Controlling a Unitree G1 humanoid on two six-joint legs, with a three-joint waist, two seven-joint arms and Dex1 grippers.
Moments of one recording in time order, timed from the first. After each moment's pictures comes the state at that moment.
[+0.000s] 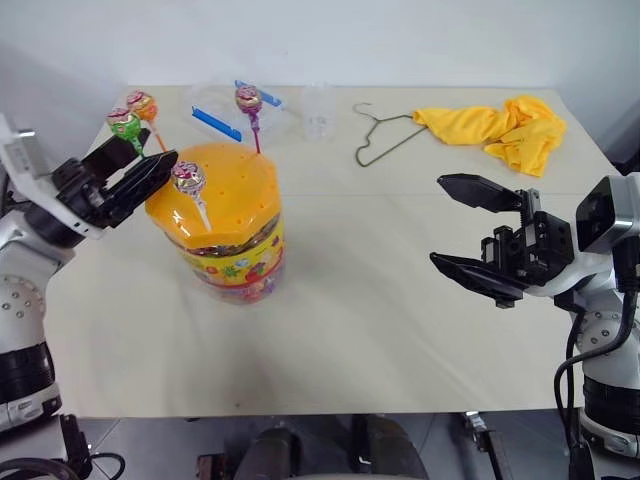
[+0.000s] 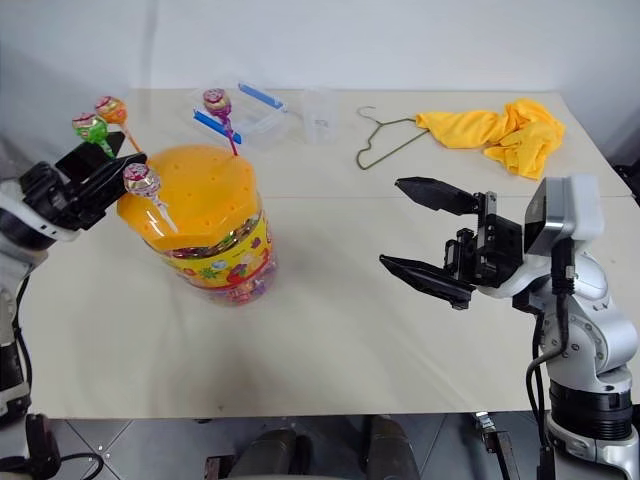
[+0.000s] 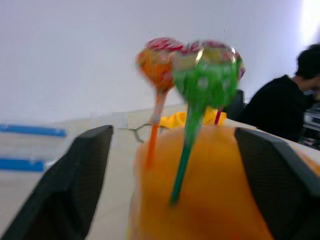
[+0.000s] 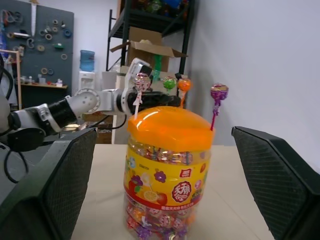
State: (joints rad) left arm -0.51 0.77 0.44 -0.02 -0.92 0.53 -0.77; right arm -0.36 -0.63 -0.26 -0.37 0.95 0.30 1.12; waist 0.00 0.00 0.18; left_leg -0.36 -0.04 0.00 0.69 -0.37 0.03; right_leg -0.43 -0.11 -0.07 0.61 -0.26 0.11
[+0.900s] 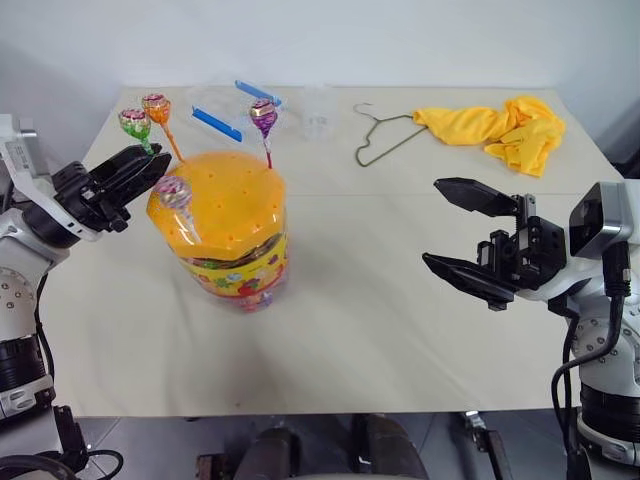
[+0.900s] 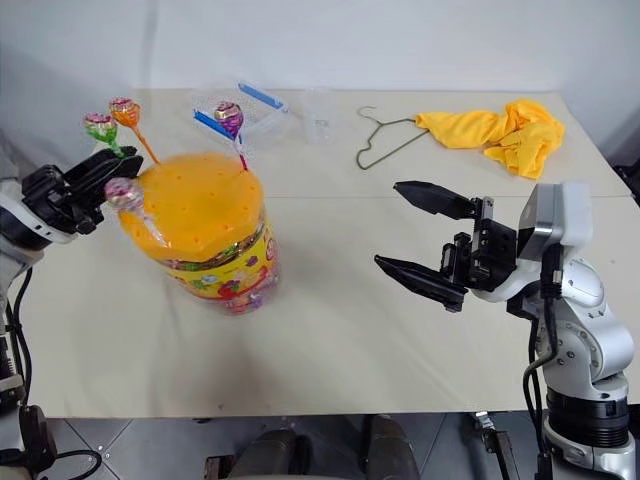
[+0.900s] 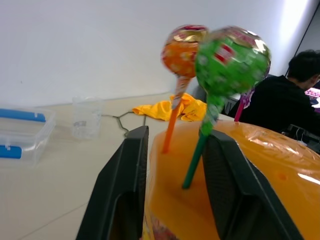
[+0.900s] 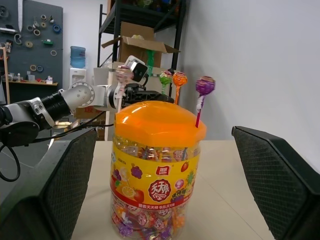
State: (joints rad) left arm -0.50 0.81 0.48 0.05 -0.90 0.63 -0.86; right arm -0.33 -0.61 -0.26 -0.40 0.93 0.30 1.08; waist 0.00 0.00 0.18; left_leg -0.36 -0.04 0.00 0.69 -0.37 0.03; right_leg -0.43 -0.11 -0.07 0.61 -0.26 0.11
